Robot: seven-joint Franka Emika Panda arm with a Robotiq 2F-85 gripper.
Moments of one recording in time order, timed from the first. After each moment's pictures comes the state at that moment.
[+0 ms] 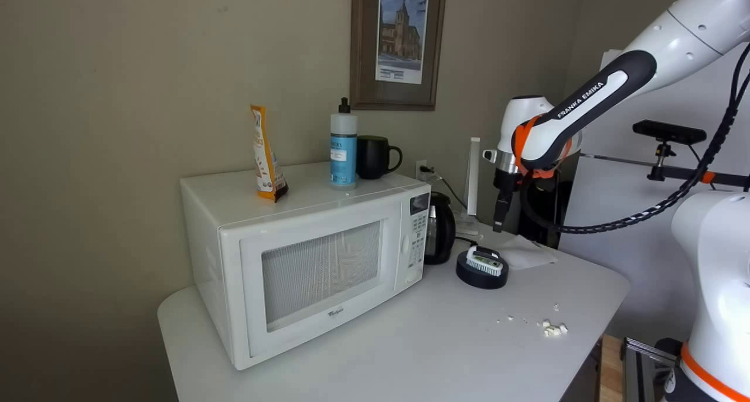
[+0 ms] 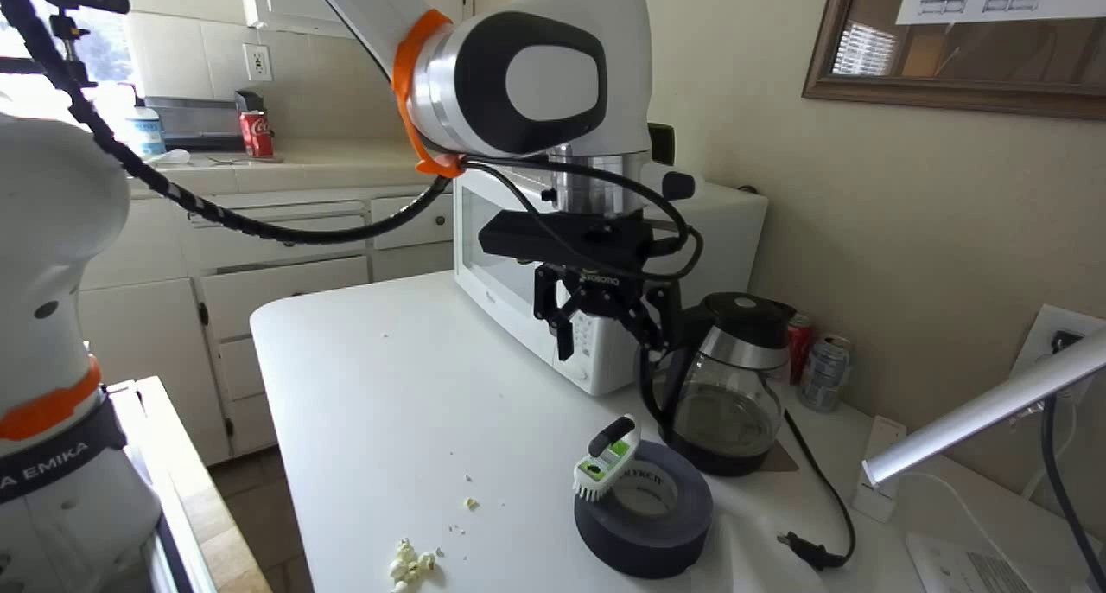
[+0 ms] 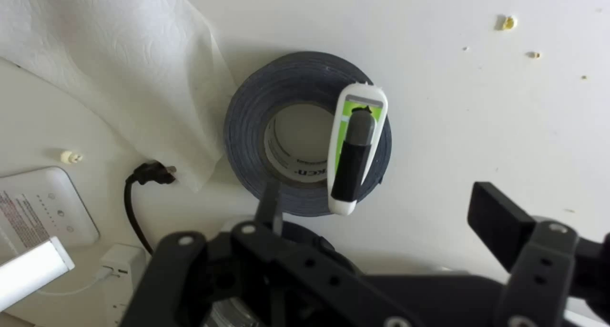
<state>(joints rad) 0.67 -0.26 -1.30 -2.47 -0.52 2.49 -0.44</state>
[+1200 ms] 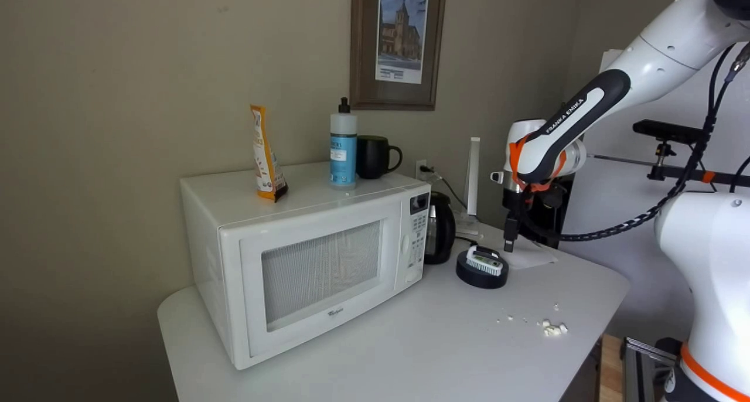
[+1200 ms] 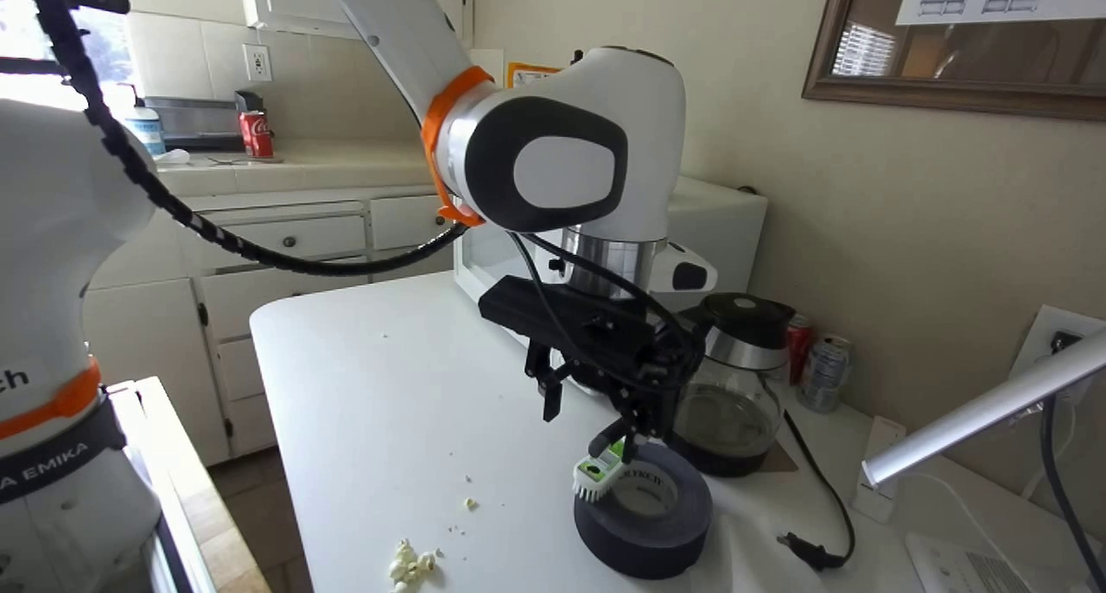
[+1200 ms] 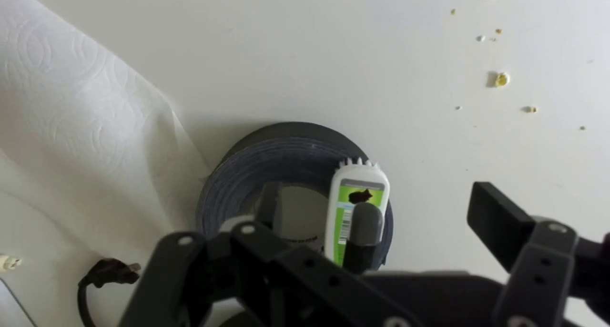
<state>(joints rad) 1.18 -0.23 -1.90 -2.45 -0.42 2.49 -0.53</state>
